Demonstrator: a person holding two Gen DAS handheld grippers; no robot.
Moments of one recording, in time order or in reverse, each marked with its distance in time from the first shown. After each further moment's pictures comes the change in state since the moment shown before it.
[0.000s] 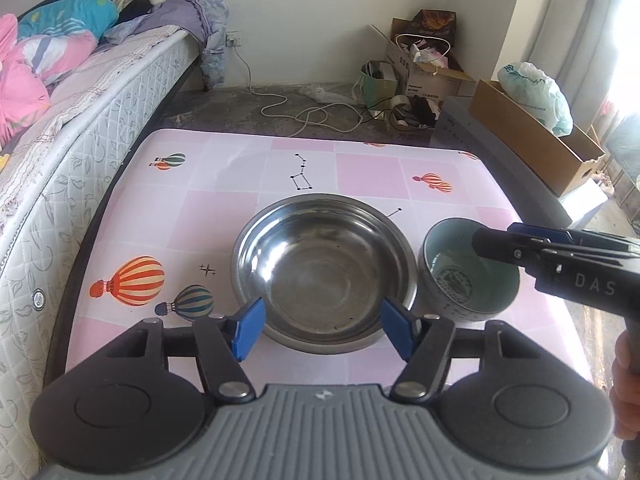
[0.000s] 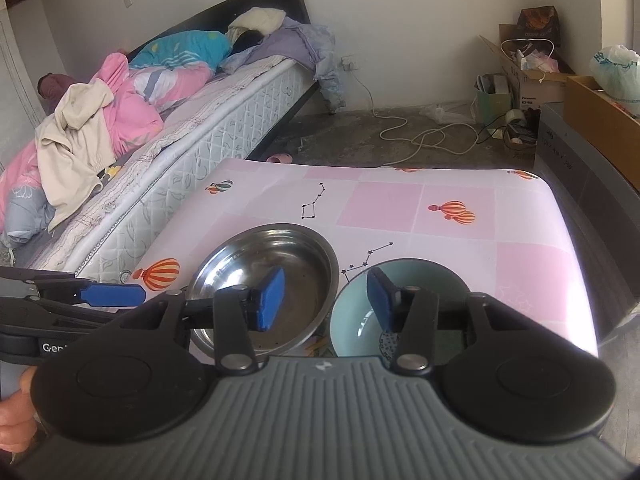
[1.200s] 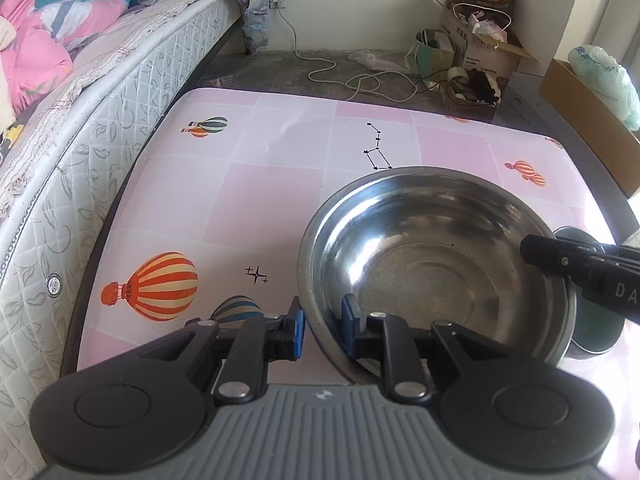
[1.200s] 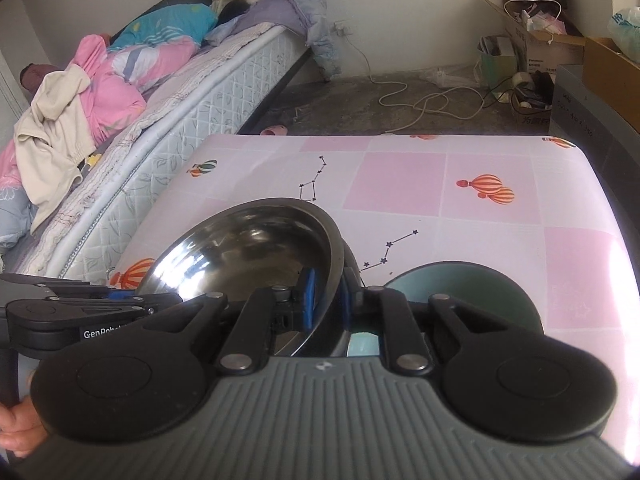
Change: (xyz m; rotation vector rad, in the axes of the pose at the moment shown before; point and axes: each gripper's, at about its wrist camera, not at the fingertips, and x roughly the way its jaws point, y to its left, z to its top) left arm 0.083 0.047 0.022 -0.055 0.111 0.133; right arm 0.098 0.005 0.010 0.043 0.108 0.000
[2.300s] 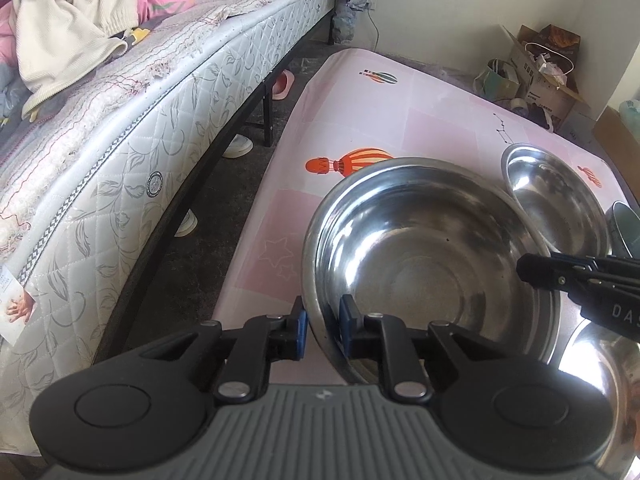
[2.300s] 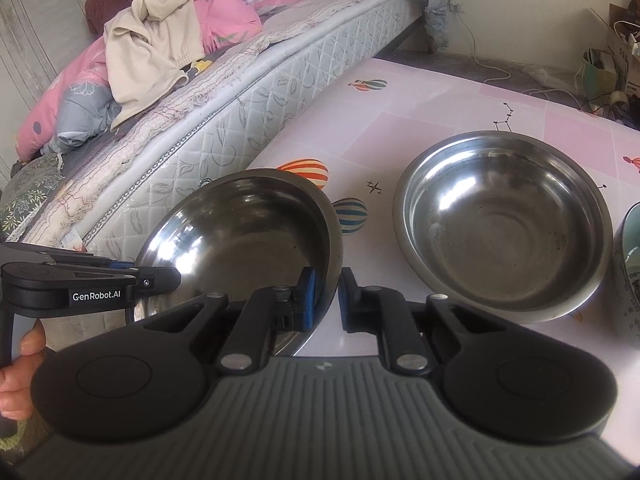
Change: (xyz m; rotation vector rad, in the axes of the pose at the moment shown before) left arm -0.058 0.146 -0.105 -0.206 -0.022 0.042; right arm 0.001 0.163 -0.072 -0.217 0.098 0.176
